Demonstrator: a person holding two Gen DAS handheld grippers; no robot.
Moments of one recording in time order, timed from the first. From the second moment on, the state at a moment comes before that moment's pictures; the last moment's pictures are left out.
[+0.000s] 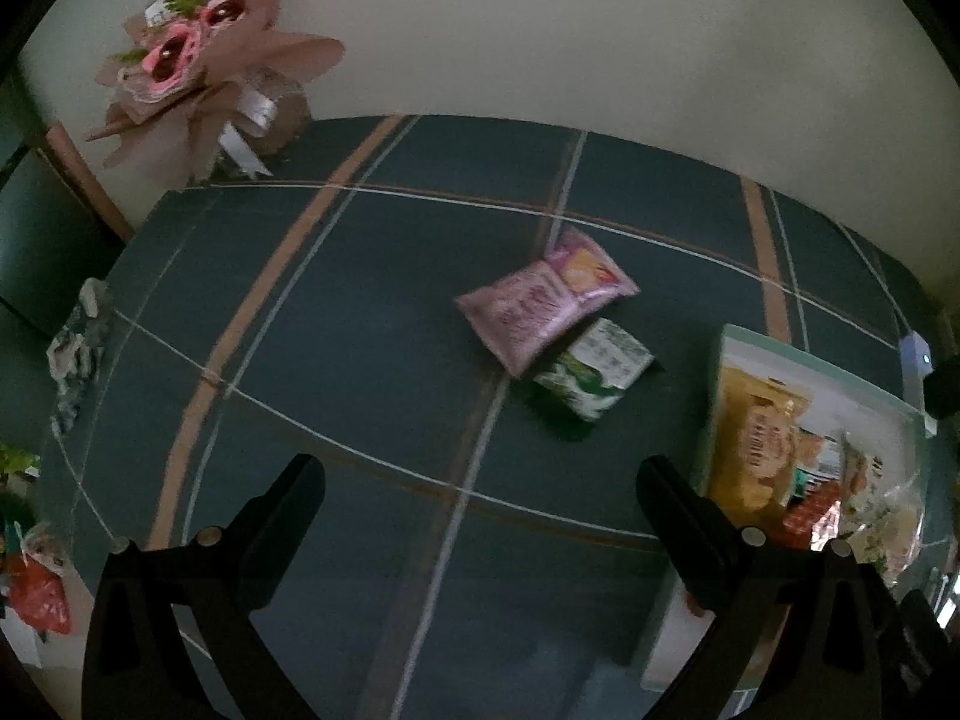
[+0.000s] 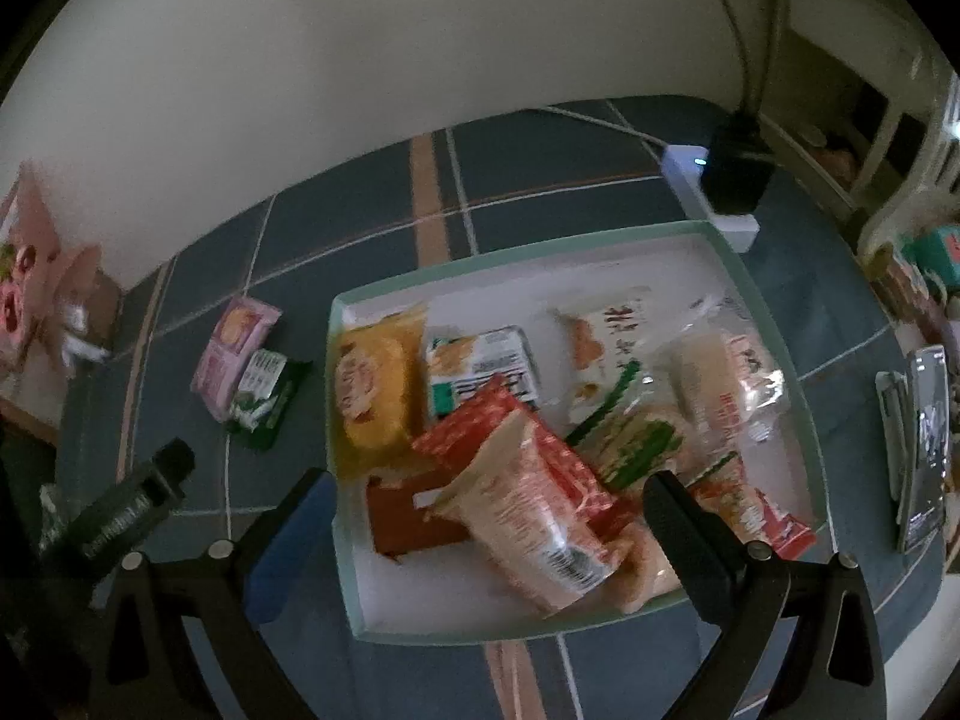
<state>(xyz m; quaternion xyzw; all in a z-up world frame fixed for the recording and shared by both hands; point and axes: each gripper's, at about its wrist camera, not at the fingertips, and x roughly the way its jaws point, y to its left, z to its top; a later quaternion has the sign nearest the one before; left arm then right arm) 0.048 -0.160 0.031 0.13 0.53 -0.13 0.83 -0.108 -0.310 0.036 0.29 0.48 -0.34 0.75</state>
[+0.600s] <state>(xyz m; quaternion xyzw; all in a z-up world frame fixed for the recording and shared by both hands) 0.103 -0.094 0.032 0.09 0.54 -0.09 0.83 -0.048 -0.267 0.026 0.26 0.50 -0.30 0.77</state>
